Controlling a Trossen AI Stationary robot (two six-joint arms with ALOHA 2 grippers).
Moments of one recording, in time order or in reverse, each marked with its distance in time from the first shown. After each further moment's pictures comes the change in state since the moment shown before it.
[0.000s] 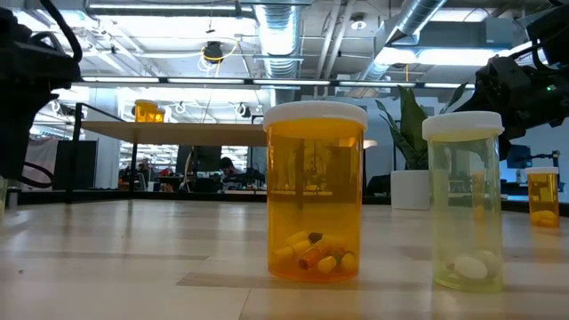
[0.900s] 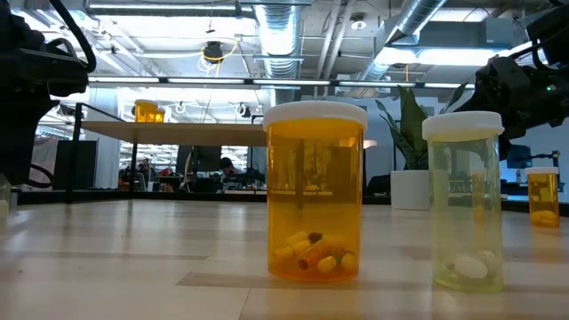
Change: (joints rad) left arm 0.035 0.000 -0.014 0.039 -0.026 0.130; right arm 0.000 0.000 0.000 0.000 0.000 0.000
